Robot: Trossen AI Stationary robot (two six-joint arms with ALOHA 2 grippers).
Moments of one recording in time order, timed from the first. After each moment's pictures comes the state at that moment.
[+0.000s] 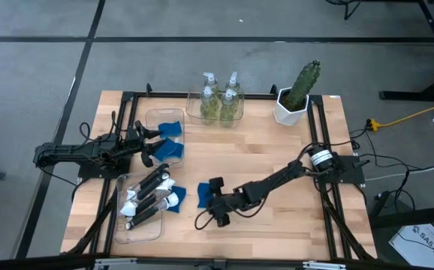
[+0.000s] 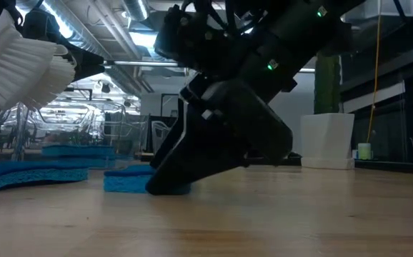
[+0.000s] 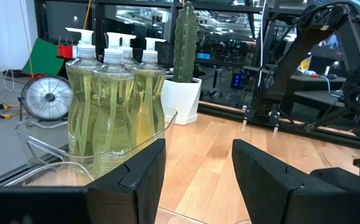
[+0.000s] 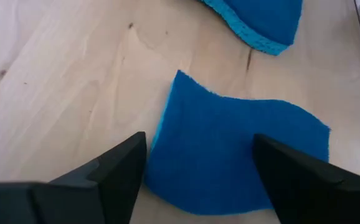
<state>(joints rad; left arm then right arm) 0.03 0.01 0.01 0.05 -0.36 -0.12 0.38 2.15 1.35 -0.01 0.34 -0.05</state>
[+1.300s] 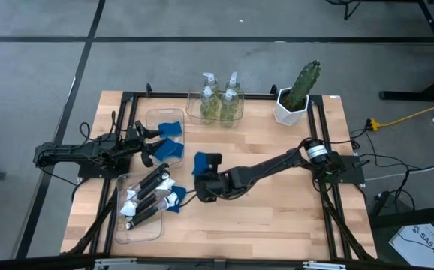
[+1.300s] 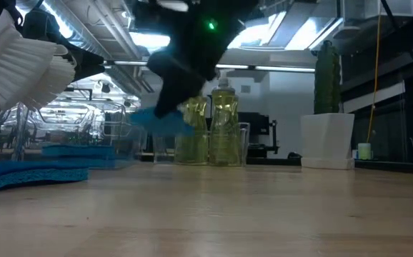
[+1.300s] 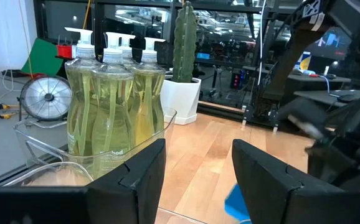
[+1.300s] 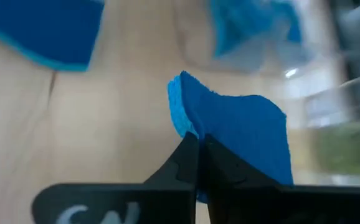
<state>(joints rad) 0.03 0.01 0.01 0.05 -0.36 -0.12 0.28 2.16 1.72 -0.55 0.61 0.05</state>
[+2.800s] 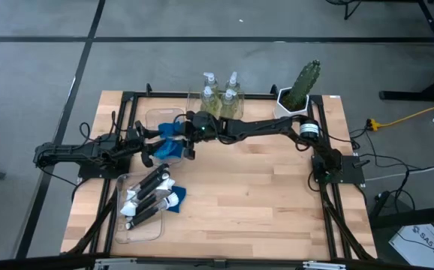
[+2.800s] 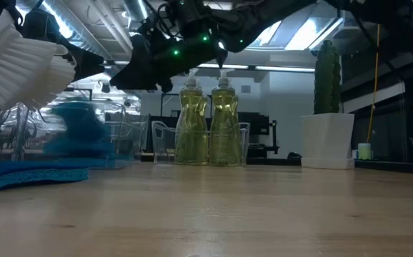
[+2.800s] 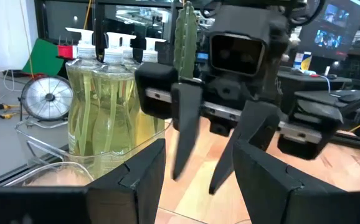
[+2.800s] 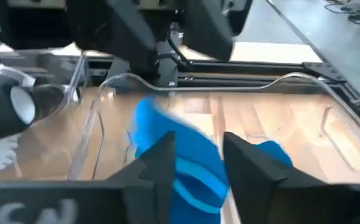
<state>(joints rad) 0.03 0.01 0.01 0.05 -0.36 -0.12 -0.14 2.19 1.74 0.11 -0.08 -0.11</state>
